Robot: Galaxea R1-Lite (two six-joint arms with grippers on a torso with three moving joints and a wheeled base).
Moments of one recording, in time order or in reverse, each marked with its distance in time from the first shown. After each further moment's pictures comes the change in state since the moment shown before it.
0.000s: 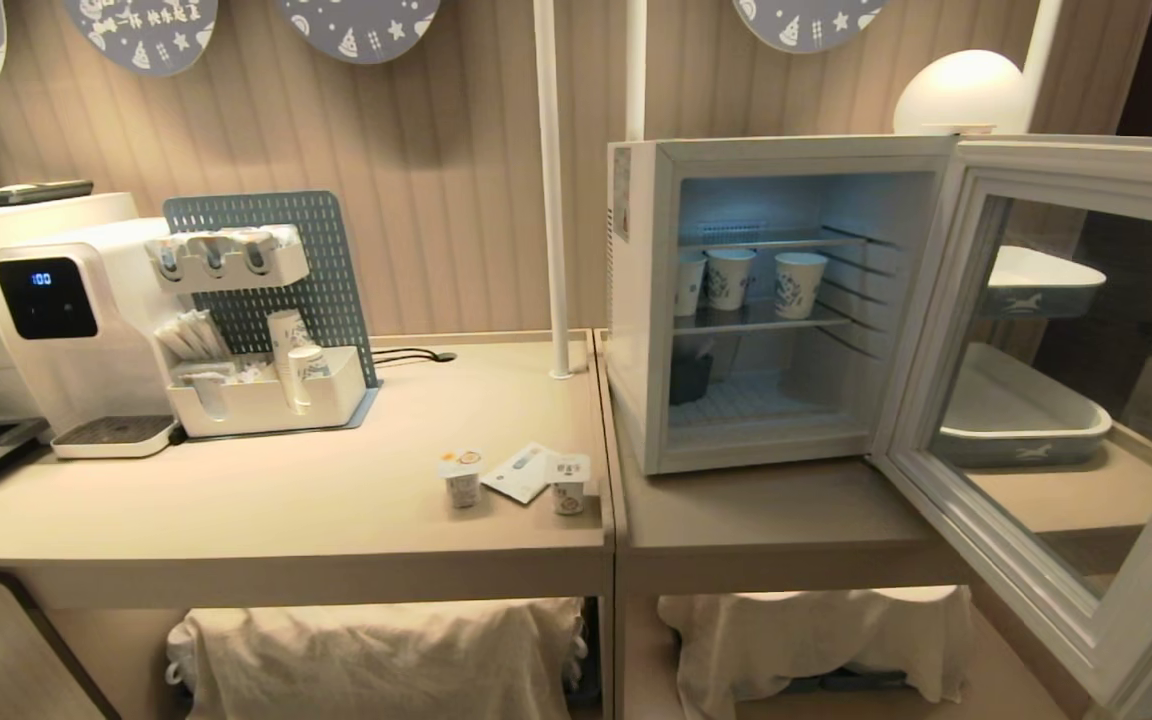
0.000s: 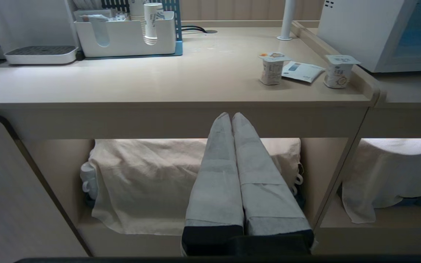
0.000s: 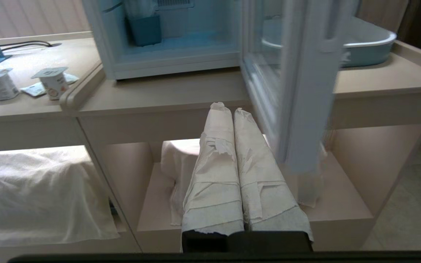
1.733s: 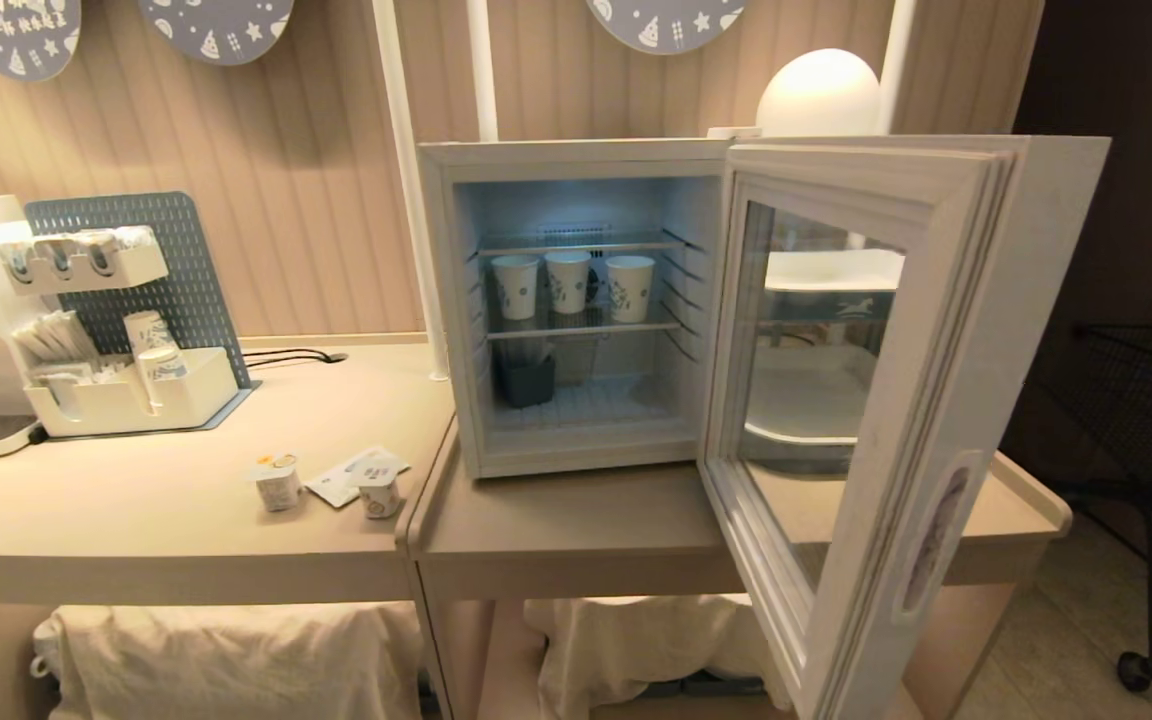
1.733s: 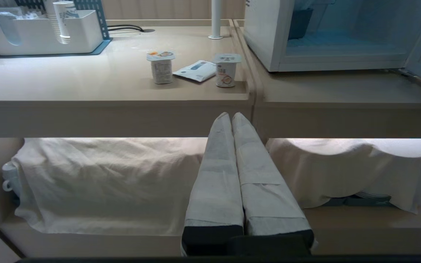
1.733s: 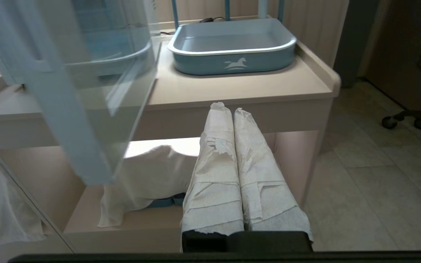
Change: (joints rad) left arm 0.000 0.000 0.000 -0.001 0.000 0.000; right arm 0.000 0.000 -0.002 0.008 -0.001 -0.002
